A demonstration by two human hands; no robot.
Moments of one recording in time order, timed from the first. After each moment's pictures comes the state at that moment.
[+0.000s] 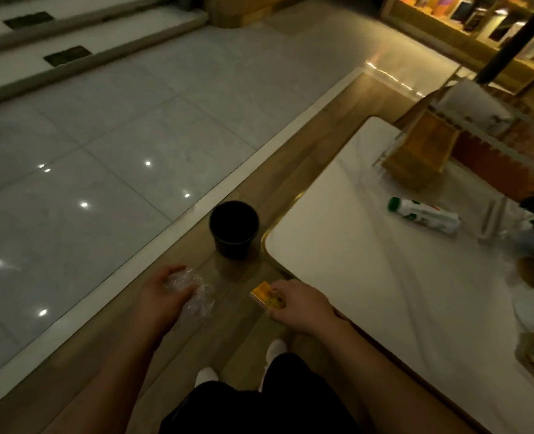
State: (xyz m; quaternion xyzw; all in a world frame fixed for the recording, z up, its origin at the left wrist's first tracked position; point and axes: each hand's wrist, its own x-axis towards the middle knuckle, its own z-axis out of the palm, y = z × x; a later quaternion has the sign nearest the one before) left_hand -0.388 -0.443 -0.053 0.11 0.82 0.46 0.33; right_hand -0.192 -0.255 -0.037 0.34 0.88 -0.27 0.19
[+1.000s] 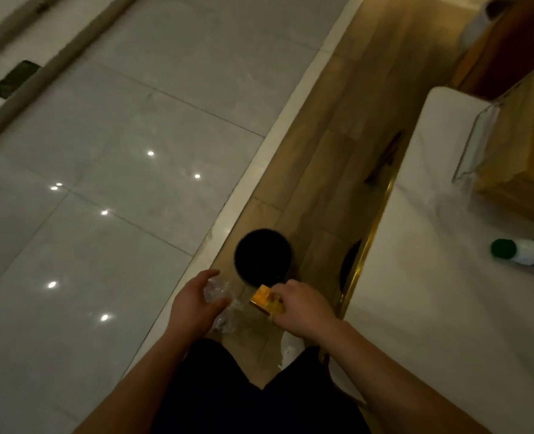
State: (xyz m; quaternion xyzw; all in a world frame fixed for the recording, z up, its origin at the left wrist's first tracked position) left_hand -0.623 -0.203 -0.116 0.29 0.85 0.22 0.38; right_hand -0.434 -0.075 -0.129 0.36 0.84 -0.35 0.21
